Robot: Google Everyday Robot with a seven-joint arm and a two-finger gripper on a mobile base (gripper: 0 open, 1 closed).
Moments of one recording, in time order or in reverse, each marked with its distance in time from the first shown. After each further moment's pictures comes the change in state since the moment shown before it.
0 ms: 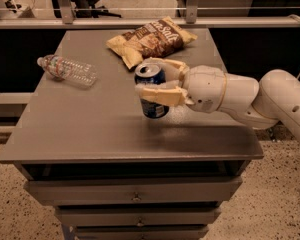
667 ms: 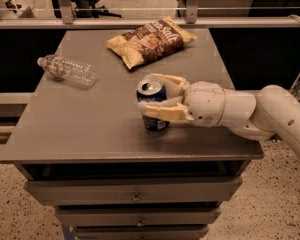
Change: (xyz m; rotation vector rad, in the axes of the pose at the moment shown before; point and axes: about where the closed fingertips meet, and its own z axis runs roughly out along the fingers) arm 0.029 0.017 -0.009 -0.034 -0.016 -0.018
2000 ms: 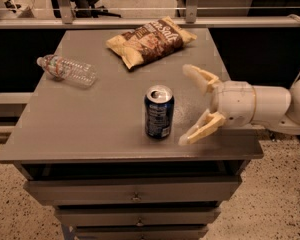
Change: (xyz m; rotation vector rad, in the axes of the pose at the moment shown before) arm 0.007 -0.004 -0.059 -0.006 0.169 -0.046
